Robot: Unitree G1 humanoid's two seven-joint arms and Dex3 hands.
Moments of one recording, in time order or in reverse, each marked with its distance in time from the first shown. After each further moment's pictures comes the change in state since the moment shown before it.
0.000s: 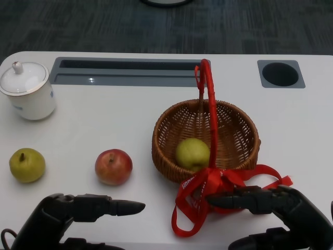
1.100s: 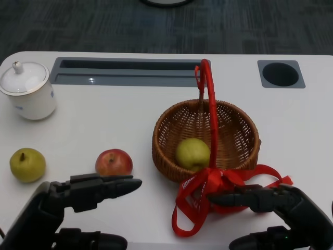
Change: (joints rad) left arm -0.011 -0.012 0.119 -0.061 0.283 -0.071 0.182; right arm 0.000 -0.001 -0.002 -0.004 0.008 0.008 0.000
